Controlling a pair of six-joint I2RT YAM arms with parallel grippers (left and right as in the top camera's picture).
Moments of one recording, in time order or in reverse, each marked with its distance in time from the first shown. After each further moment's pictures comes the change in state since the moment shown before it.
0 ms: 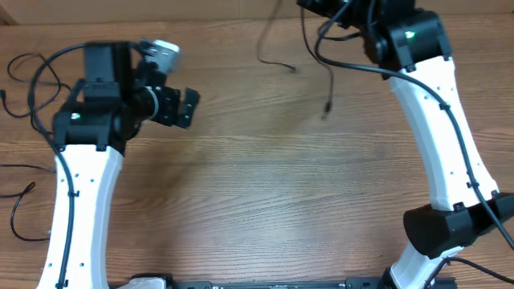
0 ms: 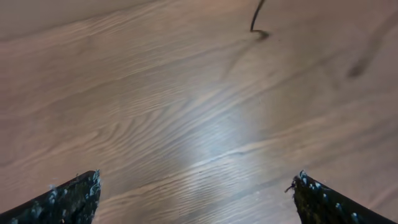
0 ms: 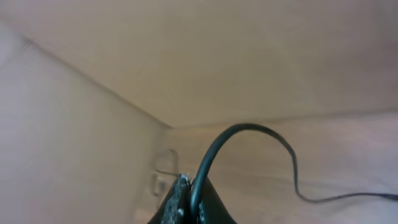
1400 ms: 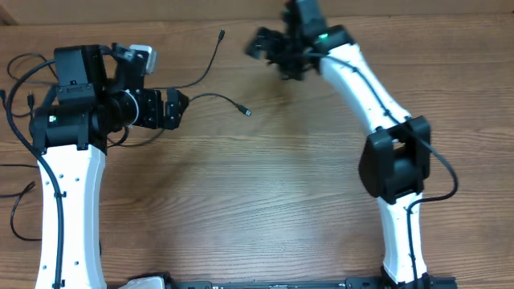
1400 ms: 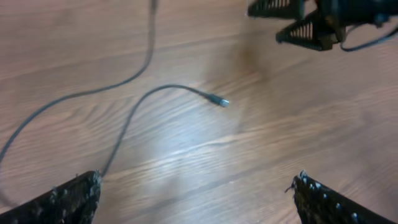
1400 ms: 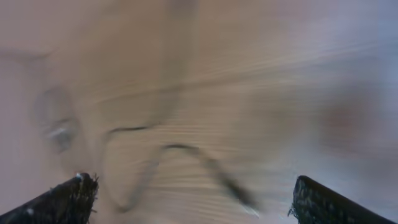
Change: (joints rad) left arm 0.091 0.000 0.000 -0.069 0.176 -0.022; right arm 0.008 0.448 0.002 -0.272 0.048 0.008
